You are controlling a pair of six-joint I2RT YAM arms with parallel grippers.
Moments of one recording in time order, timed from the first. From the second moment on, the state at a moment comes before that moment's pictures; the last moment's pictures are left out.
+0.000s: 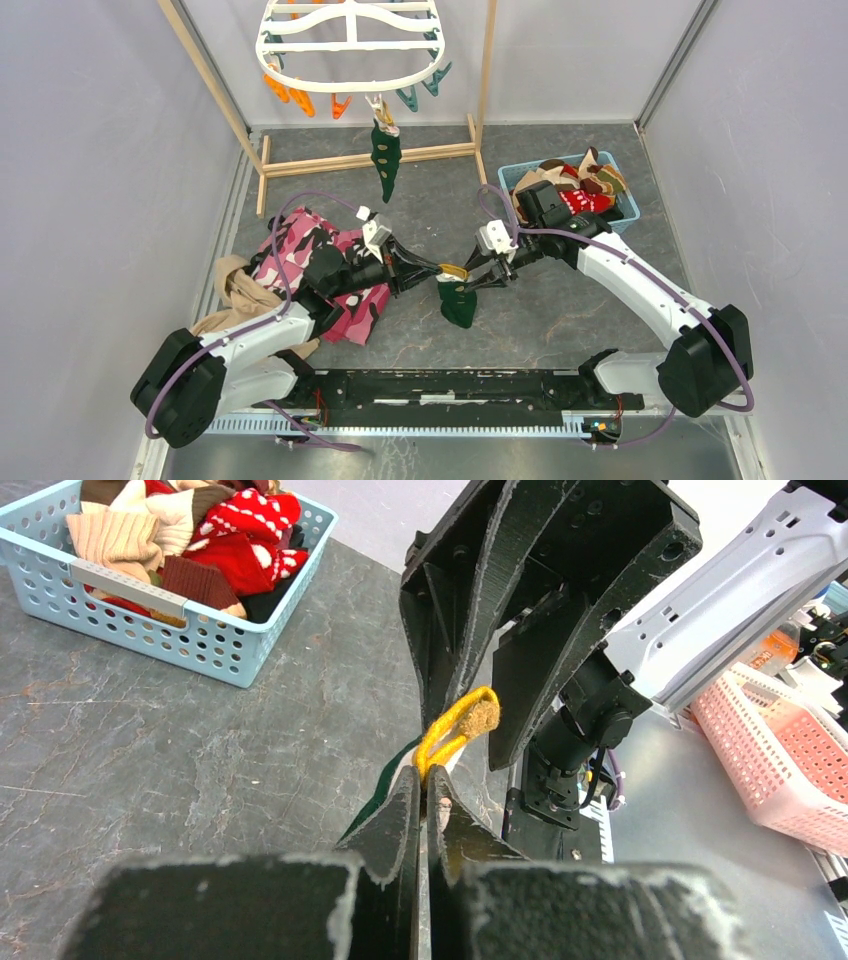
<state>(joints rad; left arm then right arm) -0.66 1.08 0.37 0.84 0.63 -0.46 0.52 1.29 1.02 -0.69 -1.19 -1.09</state>
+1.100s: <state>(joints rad) -0.66 1.33 0.50 0.90 0.66 -0.53 0.52 1.32 1.03 -0.75 -1.25 -1.12</state>
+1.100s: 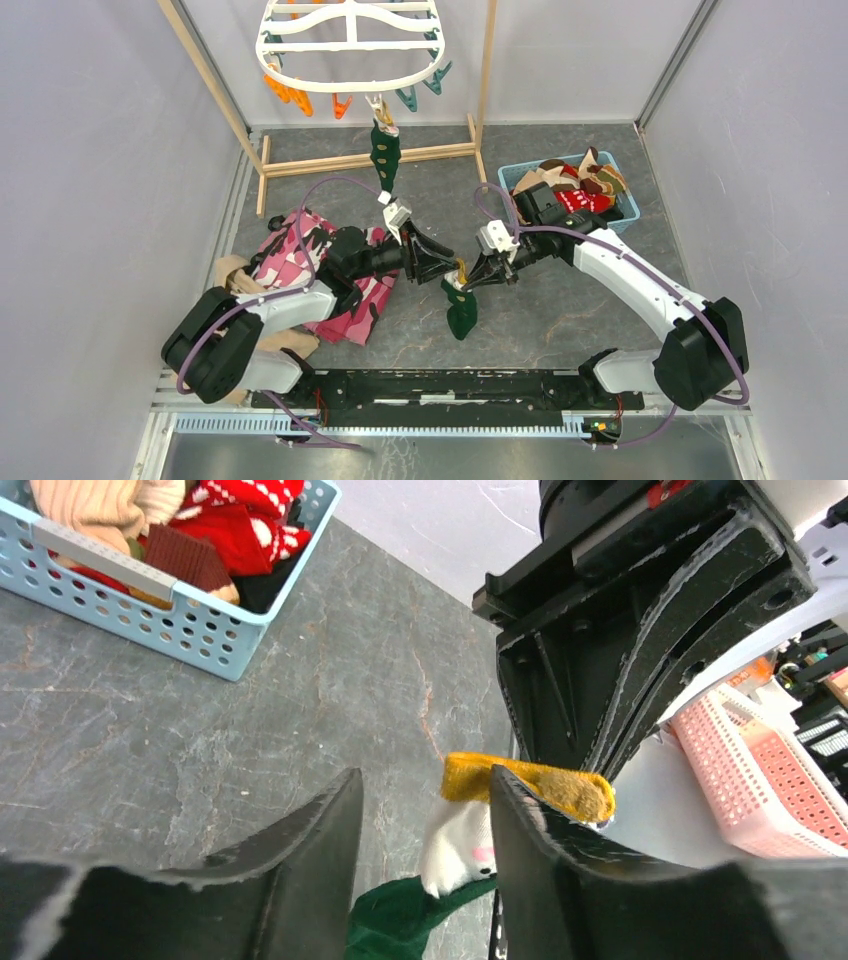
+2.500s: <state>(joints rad) -0.62 1.02 1.15 -0.03 0.16 -0.54 0.40 1.28 1.04 -0.64 -1.25 -0.98</state>
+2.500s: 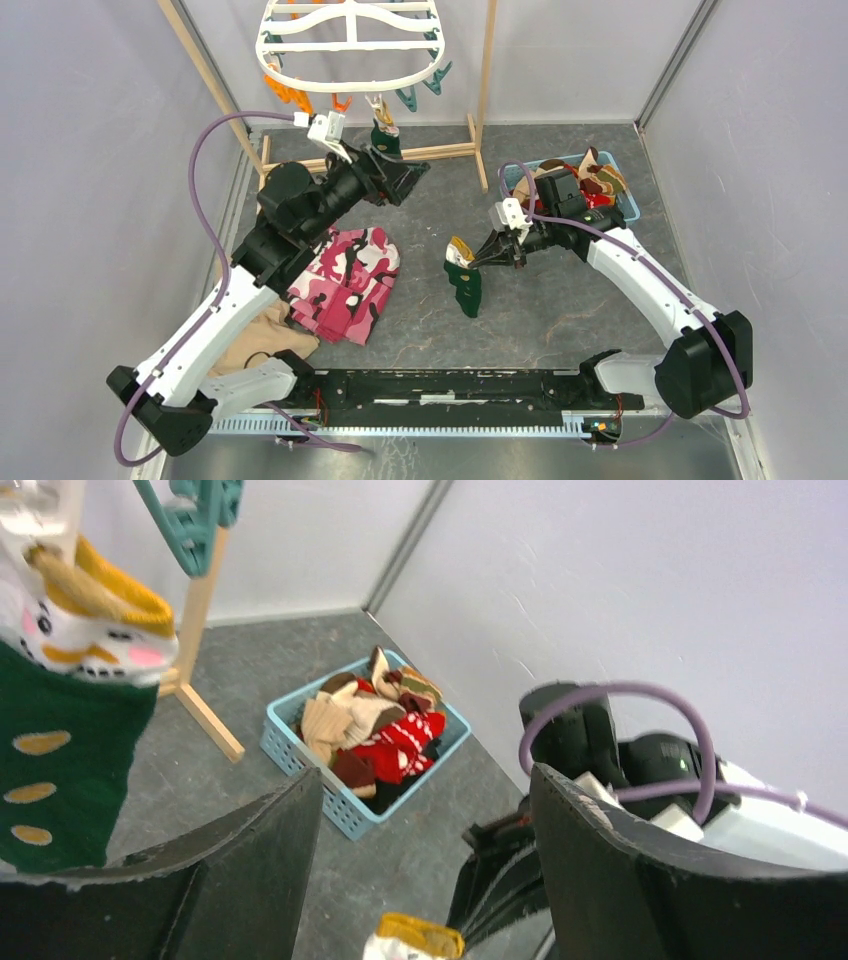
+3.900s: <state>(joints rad) -0.77 1.59 1.86 -0.42 -0.70 -0.46 0.38 1.30 1.06 -0.74 -1.23 -1.02</state>
